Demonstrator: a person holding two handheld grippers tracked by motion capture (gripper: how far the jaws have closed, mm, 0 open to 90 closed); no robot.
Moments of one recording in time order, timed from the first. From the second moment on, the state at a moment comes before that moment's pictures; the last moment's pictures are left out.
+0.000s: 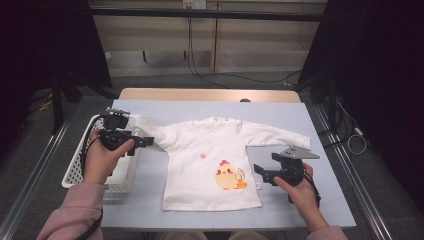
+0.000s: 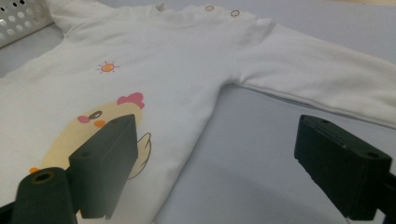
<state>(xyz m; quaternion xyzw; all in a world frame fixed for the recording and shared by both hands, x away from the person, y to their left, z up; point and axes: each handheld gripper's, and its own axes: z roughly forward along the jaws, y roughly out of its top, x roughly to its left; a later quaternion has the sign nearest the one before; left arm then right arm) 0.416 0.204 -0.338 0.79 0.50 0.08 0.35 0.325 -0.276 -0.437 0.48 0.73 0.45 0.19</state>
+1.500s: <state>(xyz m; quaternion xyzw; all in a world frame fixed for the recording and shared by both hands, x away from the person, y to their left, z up) 0.471 0.279 -0.389 0.71 0.62 0.13 0.31 0.325 -0.278 -0.434 0.46 0.73 0.46 0.19</state>
